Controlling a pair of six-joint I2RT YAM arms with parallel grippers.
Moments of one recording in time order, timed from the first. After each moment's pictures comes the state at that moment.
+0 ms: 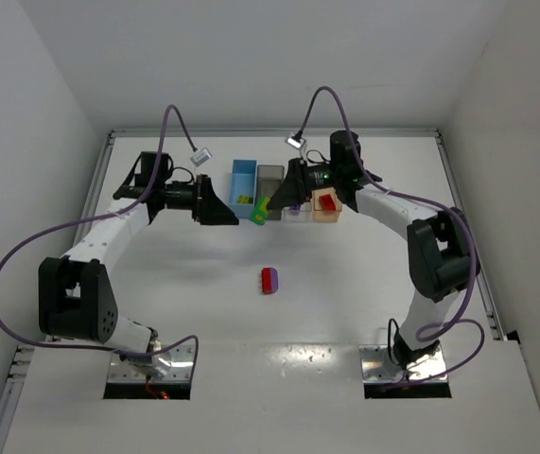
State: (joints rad) left arm -0.10 1.45 1.07 -0.37 1.26 -0.07; right arm 0.37 1.81 1.22 0.32 -1.30 0.61
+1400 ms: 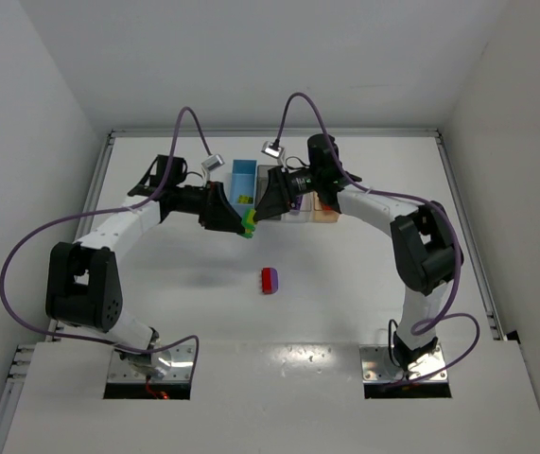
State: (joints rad) left arm -0.17 1.53 1.07 -0.36 1.43 -0.06; right arm 0.47 1.90 1.29 0.33 -1.39 0.61
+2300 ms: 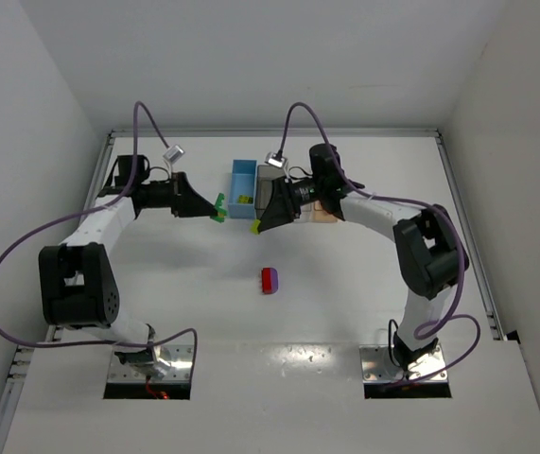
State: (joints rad) left arm 0.06 1.53 1.07 -0.36 1.43 -0.06; right arm 0.47 1.86 1.20 0.30 -1.39 0.54
